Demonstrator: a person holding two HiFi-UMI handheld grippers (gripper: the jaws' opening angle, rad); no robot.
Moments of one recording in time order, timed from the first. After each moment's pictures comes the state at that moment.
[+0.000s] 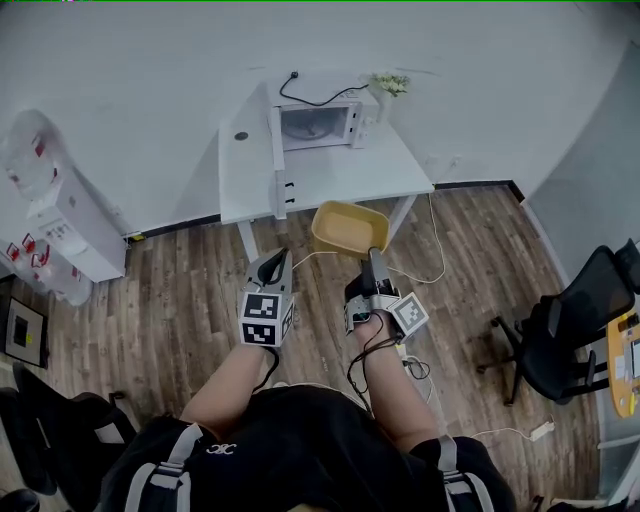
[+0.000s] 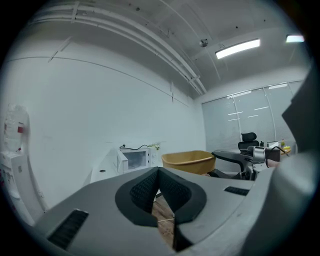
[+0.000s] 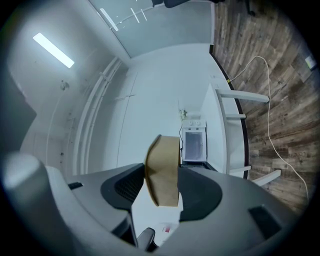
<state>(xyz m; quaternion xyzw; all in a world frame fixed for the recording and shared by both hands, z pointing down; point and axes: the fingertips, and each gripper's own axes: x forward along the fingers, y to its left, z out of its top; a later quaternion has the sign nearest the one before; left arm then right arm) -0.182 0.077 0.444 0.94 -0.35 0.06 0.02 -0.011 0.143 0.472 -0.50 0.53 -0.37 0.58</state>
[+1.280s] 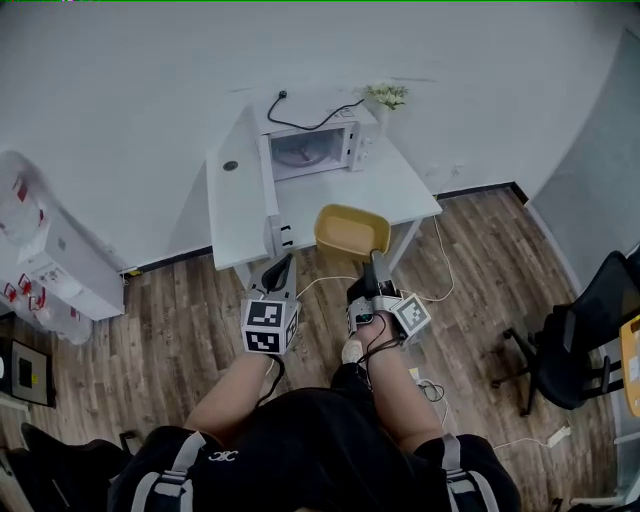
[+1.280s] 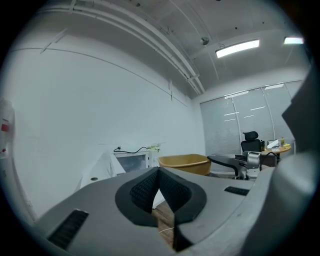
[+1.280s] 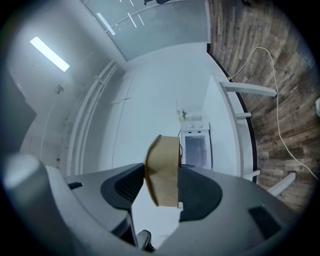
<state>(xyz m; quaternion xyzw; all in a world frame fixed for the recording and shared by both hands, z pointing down) -0.108 -0.059 0.451 0.95 -0.32 0.05 0.01 0.062 0.003 0.493 -0.49 0.51 -0.35 0.61</state>
